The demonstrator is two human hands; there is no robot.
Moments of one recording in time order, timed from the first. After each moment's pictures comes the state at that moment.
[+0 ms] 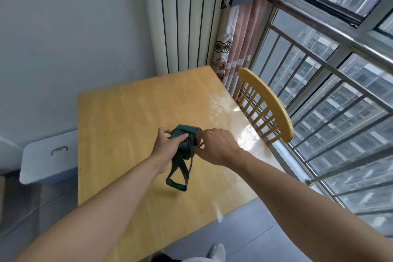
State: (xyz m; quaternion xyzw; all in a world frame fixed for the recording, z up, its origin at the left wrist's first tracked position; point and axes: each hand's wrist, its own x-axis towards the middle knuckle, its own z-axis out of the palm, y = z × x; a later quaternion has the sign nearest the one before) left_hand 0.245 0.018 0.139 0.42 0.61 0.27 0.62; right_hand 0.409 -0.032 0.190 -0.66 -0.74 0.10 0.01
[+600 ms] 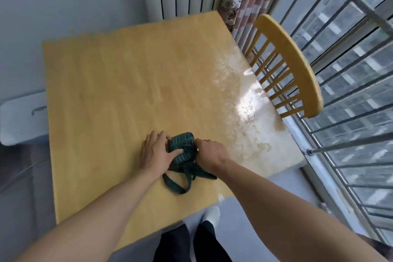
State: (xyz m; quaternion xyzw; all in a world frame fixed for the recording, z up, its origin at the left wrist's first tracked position) left_hand 0.222 -0.004 -0.031 0.74 0.62 0.05 0.25; right_hand 0.404 -0.041 0.002 -0.69 -0.66 0.27 -0.09
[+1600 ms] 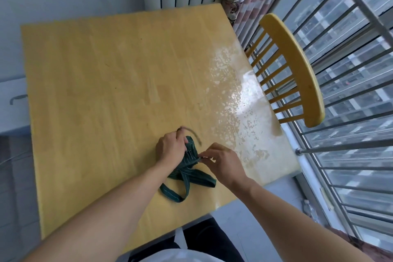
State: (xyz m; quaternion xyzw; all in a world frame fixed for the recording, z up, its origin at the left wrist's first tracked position) left_hand 0.279 0.028 -0.020 0.55 0.69 0.11 0.46; right_hand 0.439 -0.063 -0.005 -0.69 -0.66 0.26 0.16
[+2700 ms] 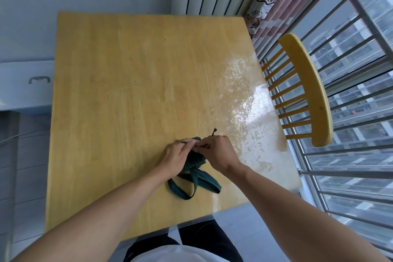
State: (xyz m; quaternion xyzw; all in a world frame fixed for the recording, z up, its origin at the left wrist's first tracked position) left_hand 0.239 -0.003 -0.027 0.58 0.52 0.19 0.60; right_hand 0.409 -0.011 0.027 -0.68 -0.64 0.35 0.11
